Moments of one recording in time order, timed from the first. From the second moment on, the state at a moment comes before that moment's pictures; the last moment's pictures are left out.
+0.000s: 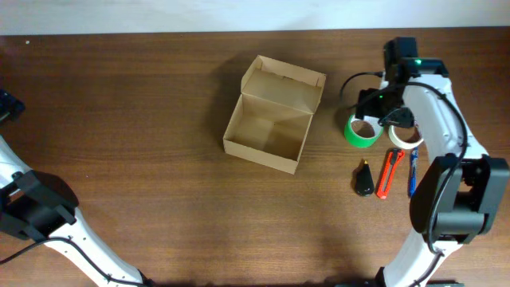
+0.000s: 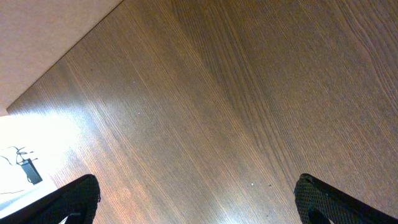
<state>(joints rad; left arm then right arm) 0.62 2.30 2.59 -1.65 -0.30 -0.31 -0.06 1.98 1.66 -1.09 0.06 0.21</state>
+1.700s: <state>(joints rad) 0.62 2.30 2.59 -1.65 -0.30 -0.31 -0.14 2.15 1.68 -1.06 0.06 0.29</state>
